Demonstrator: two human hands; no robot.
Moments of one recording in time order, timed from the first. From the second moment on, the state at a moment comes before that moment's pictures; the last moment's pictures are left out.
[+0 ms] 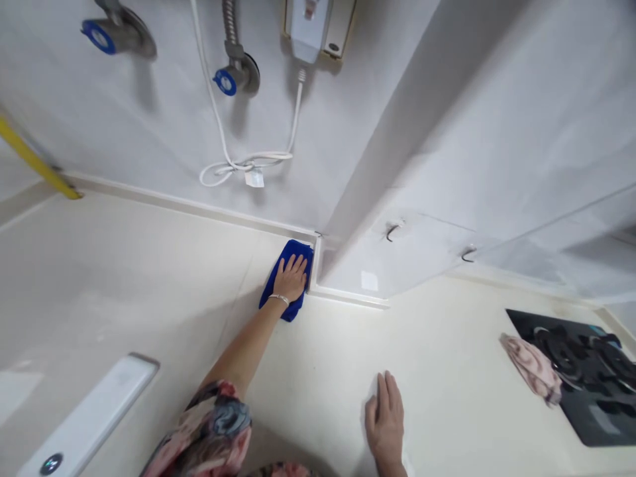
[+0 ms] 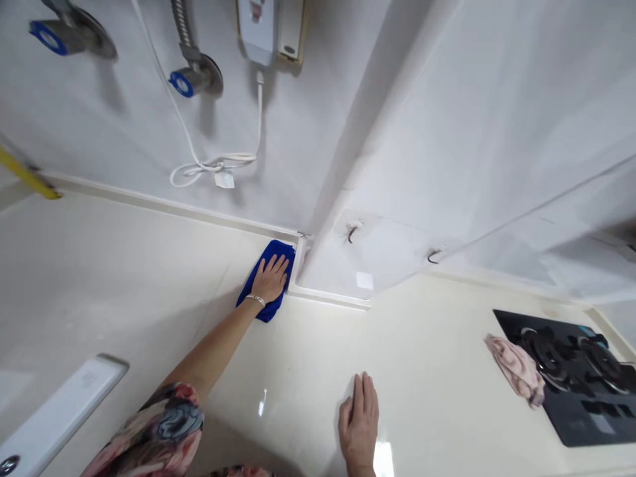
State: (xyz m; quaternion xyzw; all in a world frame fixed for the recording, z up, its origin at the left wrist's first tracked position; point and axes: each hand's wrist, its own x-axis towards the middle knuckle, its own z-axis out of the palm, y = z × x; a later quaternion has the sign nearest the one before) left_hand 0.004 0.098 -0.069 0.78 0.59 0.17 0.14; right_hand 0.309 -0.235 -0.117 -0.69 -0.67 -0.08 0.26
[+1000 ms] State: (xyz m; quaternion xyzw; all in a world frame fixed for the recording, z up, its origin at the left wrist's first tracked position) left_hand 0.010 0.058 -0.067 0.75 0.62 0.22 0.07; right_hand 0.318 -0.229 -0.137 -0.67 -0.67 -0.11 0.29
